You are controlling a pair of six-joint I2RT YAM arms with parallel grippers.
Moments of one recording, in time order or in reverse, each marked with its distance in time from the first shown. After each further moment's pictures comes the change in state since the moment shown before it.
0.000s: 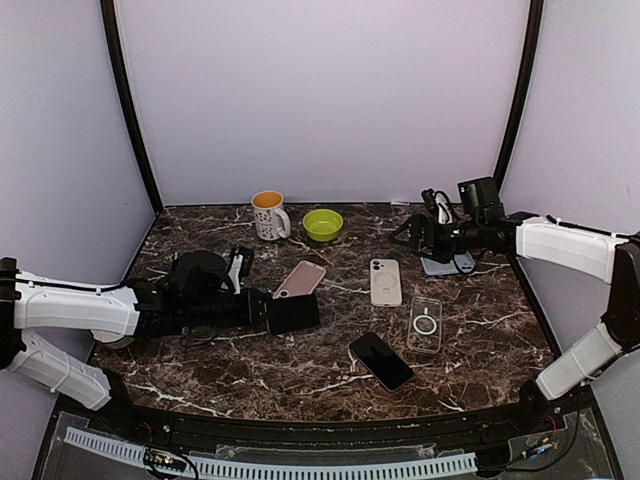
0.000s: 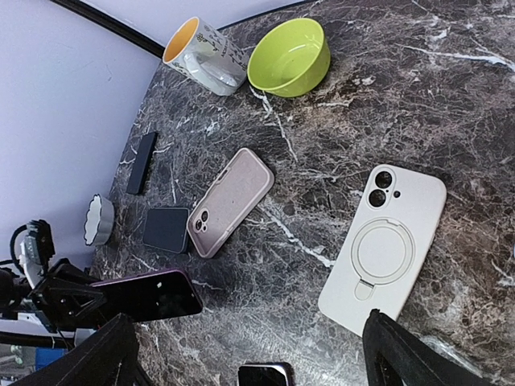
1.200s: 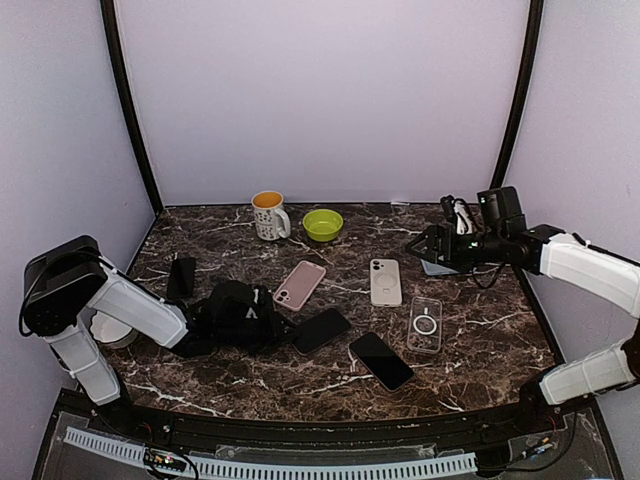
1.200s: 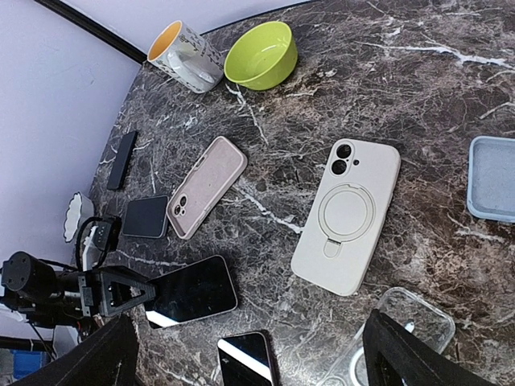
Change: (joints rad) left arm -0.020 0.406 -0.077 0.446 0.097 -0.467; right arm 0.000 -0.221 -0.133 -0.084 0.105 -0.029
